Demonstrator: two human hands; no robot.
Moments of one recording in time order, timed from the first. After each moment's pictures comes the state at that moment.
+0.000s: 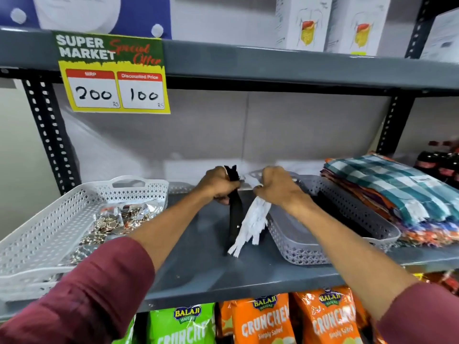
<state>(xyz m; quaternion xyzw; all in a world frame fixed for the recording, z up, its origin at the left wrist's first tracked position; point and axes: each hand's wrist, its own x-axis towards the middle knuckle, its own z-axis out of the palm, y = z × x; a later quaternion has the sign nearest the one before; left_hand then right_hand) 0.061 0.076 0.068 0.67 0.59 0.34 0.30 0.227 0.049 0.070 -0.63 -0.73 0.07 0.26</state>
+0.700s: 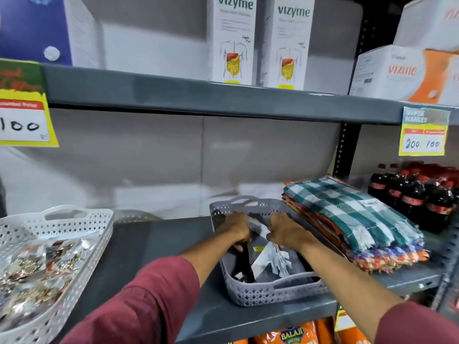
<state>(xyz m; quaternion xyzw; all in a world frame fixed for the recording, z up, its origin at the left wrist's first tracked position) 0.227 0.120 0.019 0.74 0.60 0.15 0.25 0.375 0.097 0.020 -0.69 -0.71 0.05 0.12</state>
